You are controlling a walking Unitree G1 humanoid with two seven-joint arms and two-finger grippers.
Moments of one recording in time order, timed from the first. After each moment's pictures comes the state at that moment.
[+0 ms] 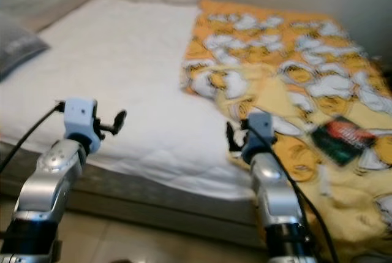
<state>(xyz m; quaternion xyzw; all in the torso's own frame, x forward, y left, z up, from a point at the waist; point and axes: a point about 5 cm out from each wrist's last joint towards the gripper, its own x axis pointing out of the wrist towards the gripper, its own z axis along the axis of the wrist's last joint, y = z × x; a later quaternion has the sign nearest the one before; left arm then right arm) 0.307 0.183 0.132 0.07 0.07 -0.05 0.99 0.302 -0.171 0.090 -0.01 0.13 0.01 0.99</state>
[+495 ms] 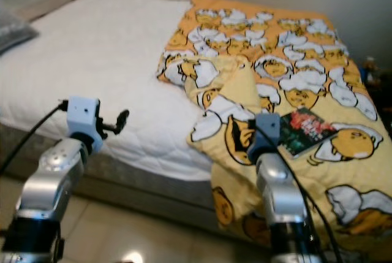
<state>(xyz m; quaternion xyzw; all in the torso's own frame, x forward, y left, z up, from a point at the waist) 0.309 0.184 0.133 0.08 0.07 -0.06 0.99 0.306 -0.176 0.092 0.01 0.12 0.00 0.99</state>
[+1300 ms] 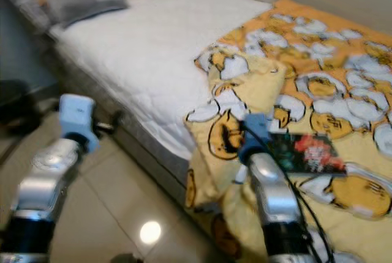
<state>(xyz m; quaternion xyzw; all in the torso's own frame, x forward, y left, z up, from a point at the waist) 0.306 0.183 0.127 0.08 0.08 -0.06 0.99 0.304 -0.167 0.085 0.01 0.14 0.03 0.99</state>
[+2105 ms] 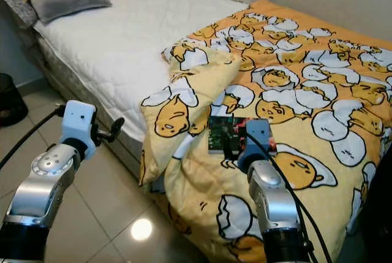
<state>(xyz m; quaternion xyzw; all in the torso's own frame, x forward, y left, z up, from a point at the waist) 0.299 0.194 0.123 0.12 0.10 -0.08 0.99 0.294 -0.163 0.073 0.04 0.17 0.04 0.98</state>
